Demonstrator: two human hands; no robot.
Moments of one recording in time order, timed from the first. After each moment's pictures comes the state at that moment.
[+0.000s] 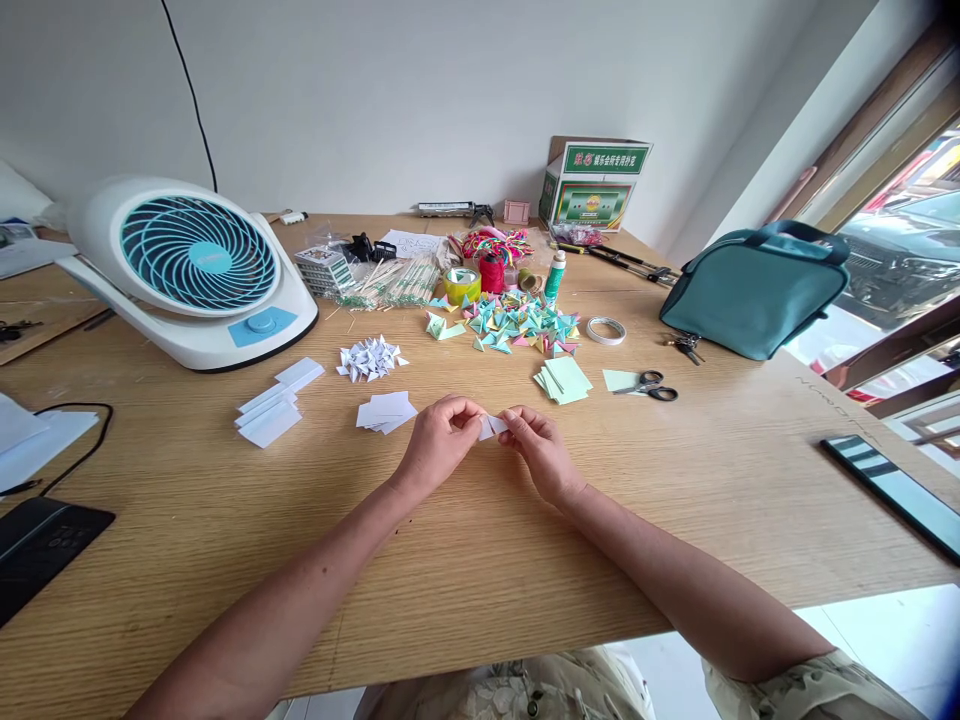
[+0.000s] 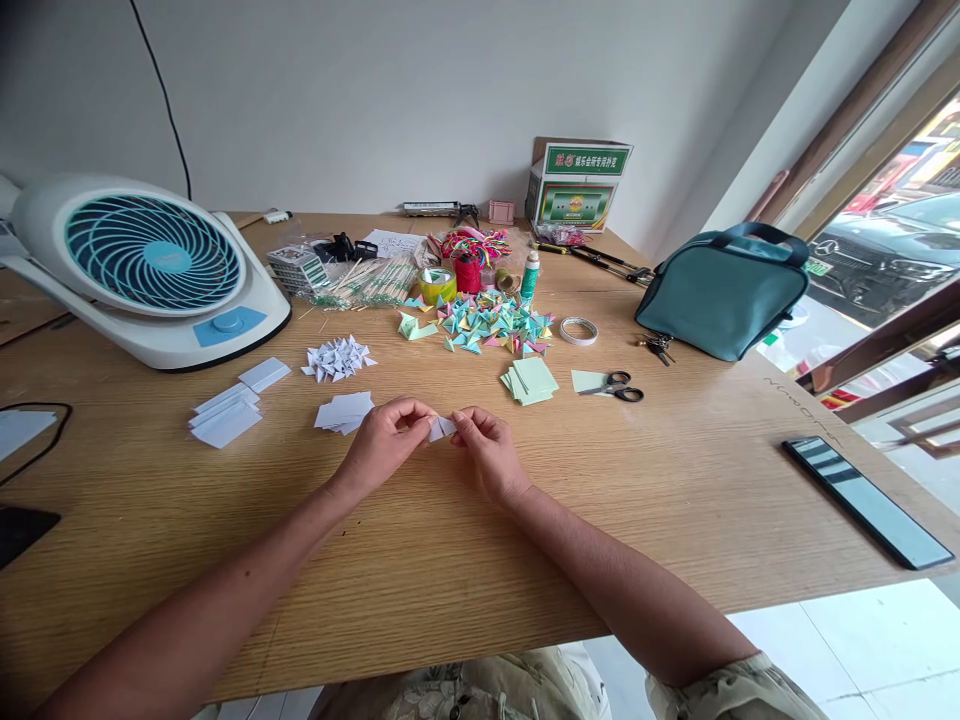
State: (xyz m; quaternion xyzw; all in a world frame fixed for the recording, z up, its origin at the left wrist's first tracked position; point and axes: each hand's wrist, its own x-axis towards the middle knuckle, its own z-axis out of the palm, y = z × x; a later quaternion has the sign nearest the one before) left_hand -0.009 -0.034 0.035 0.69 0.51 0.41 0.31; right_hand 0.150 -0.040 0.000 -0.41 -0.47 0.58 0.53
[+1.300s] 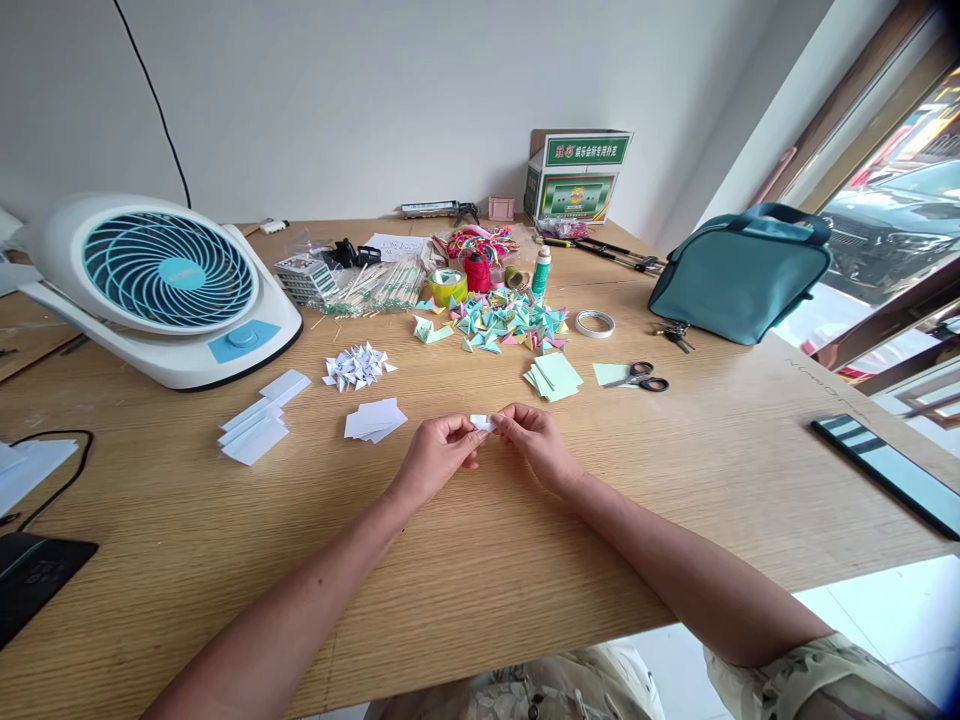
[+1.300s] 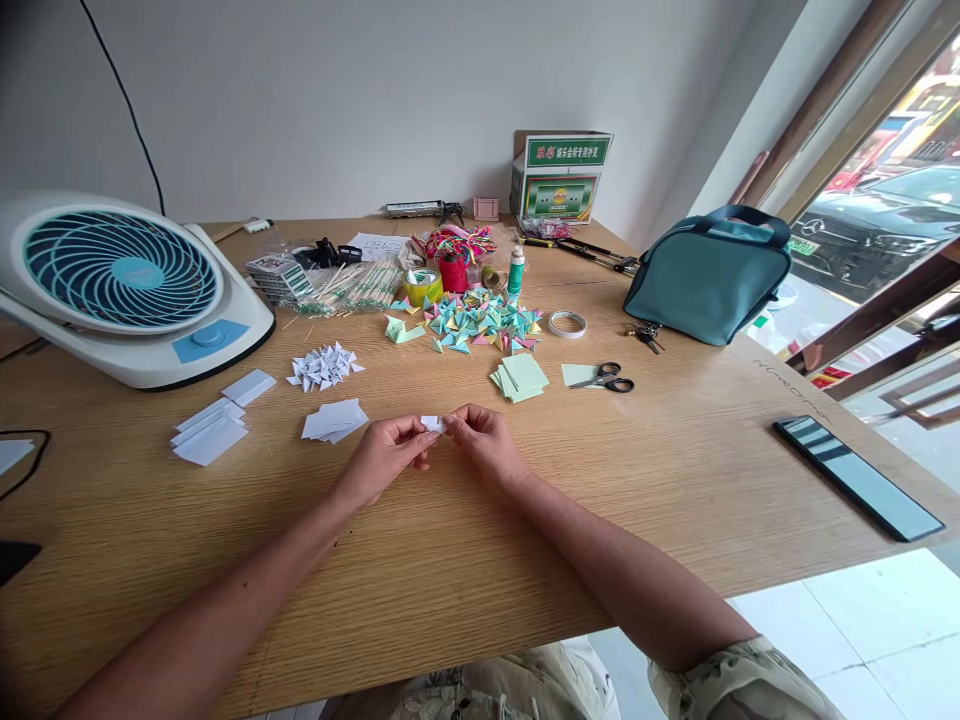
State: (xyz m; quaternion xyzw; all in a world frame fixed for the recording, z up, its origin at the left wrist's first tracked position) left_hand -0.003 -0.033 0.013 0.59 0.47 0.39 0.52; right_hand 0.164 -0.027 -0.001 -0.42 -0.52 0.55 0.50
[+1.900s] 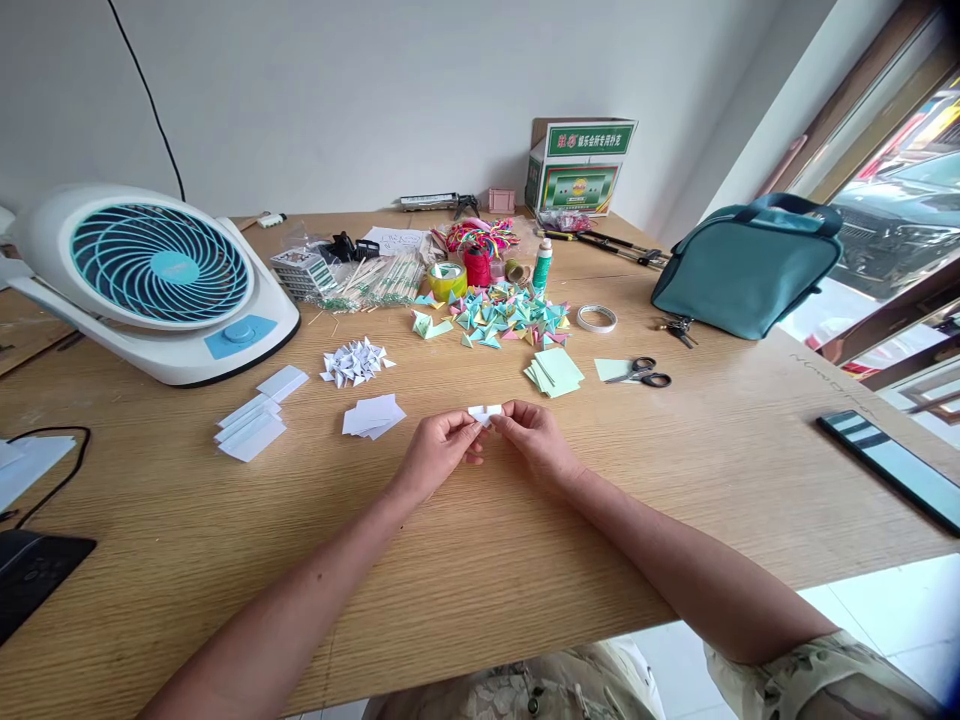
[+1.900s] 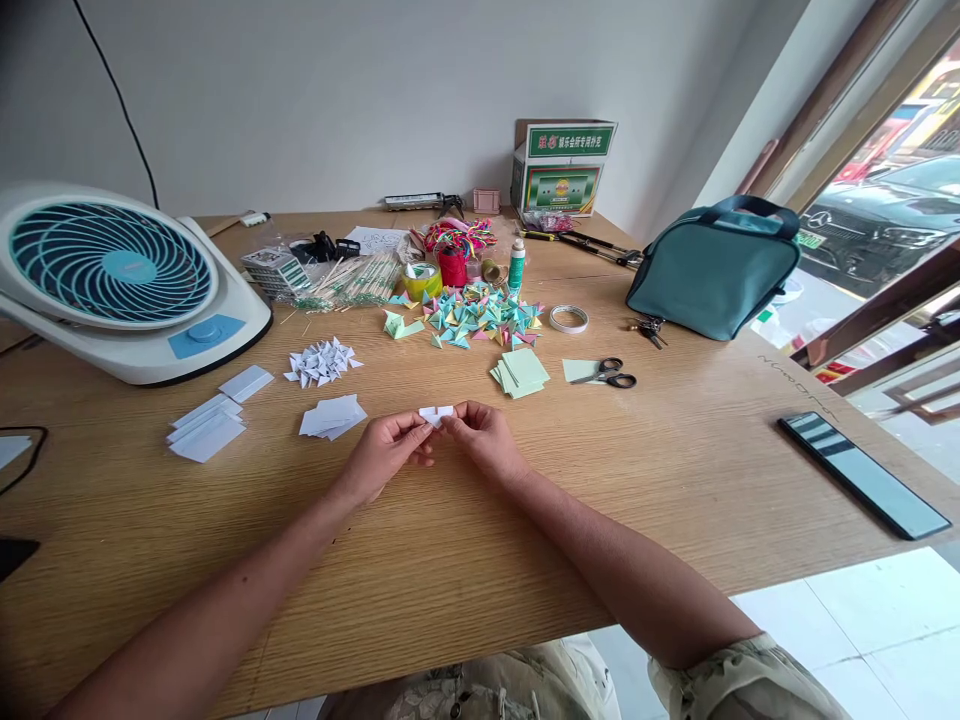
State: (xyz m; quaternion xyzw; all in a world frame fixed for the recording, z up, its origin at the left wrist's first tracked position) left_hand 0.000 -0.034 0.012 0.55 0.46 0.41 0.57; right_hand 0.161 -0.028 0.000 -0.40 -0.49 0.60 0.49
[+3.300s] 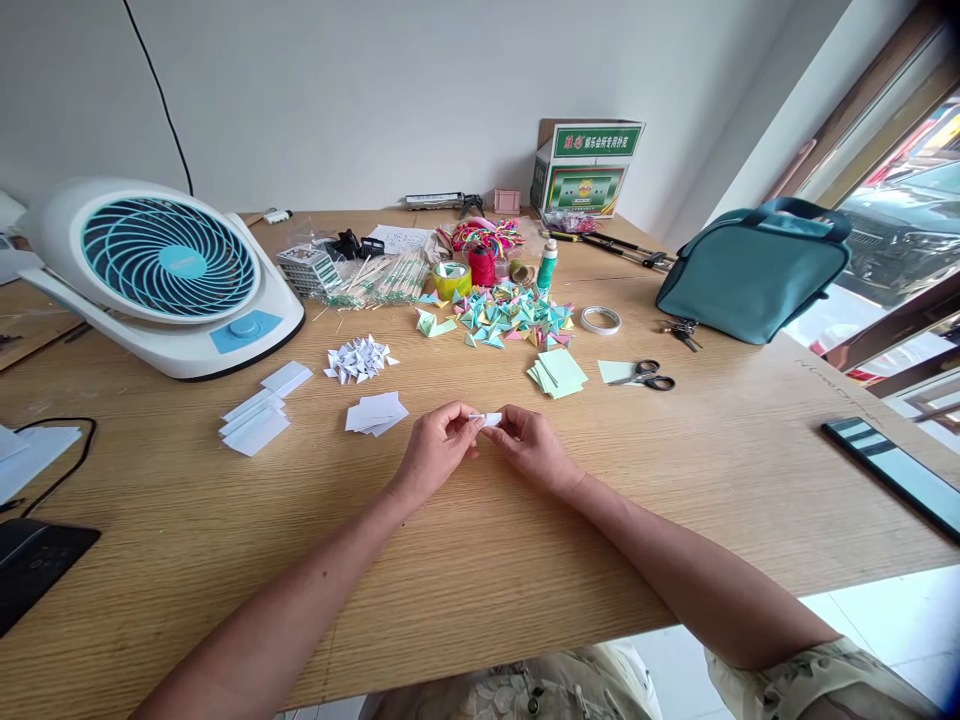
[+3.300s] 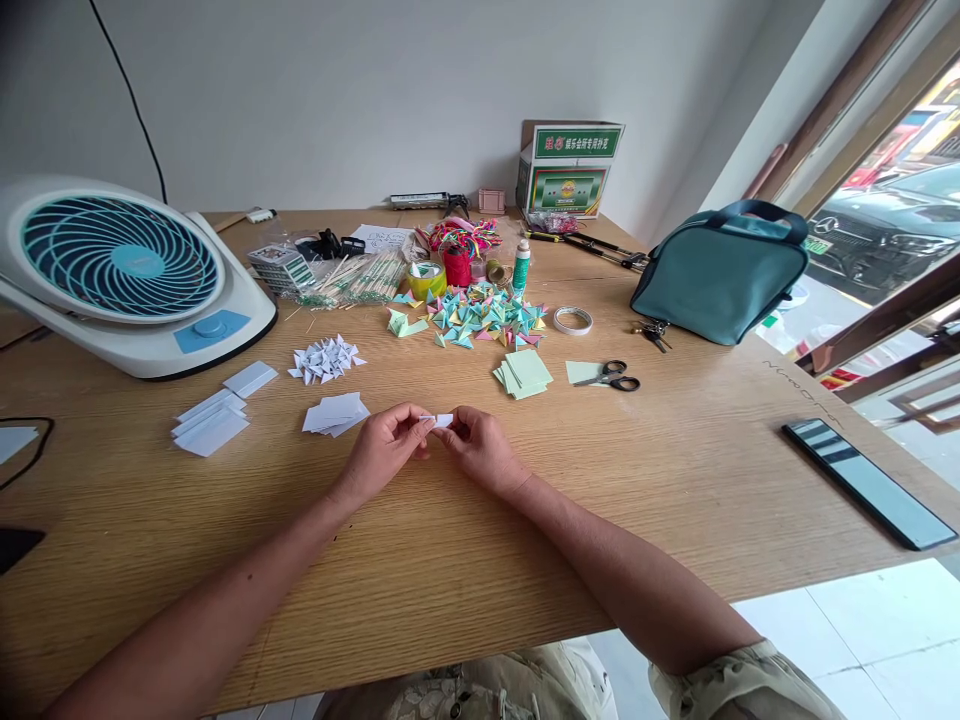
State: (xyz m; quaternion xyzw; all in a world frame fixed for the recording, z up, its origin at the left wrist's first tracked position) left_hand -0.006 -0.032 0.012 0.63 0.48 0.41 0.45; right_hand 0.161 -0.030 -0.003 -0.48 -0.66 0.42 0.40
